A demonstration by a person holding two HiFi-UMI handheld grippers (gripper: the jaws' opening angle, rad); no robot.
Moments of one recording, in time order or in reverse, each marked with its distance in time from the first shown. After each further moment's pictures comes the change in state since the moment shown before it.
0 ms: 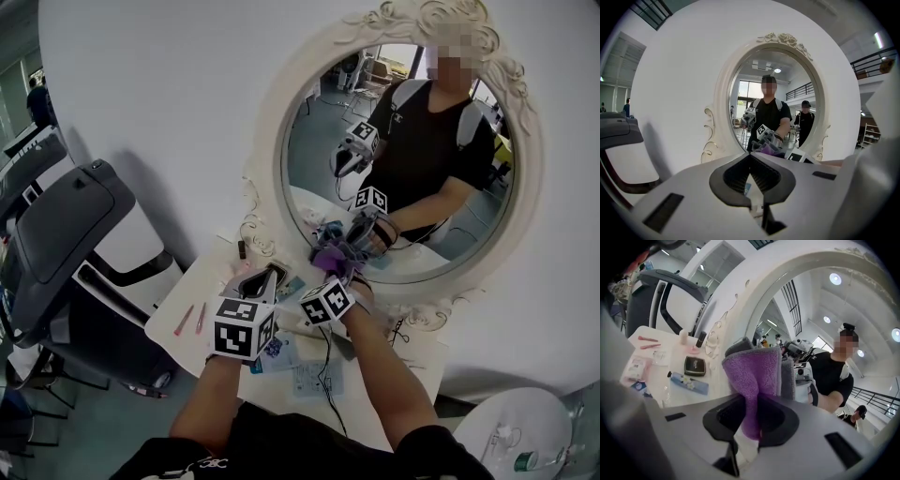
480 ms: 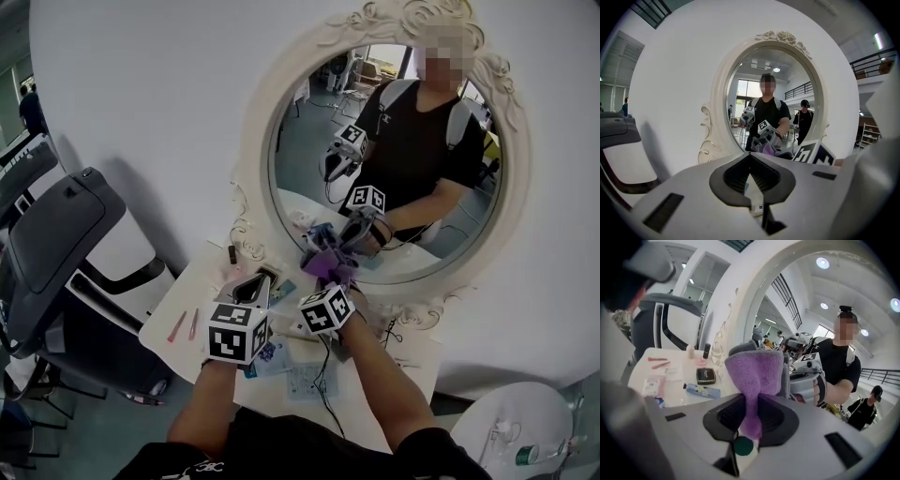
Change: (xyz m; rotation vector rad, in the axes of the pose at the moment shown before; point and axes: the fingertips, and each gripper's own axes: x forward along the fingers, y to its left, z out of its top) left arm 0.005 -0.006 -0.004 0.003 0.013 -0.017; right arm -0.022 0.007 -0.004 0.155 -0.030 0.128
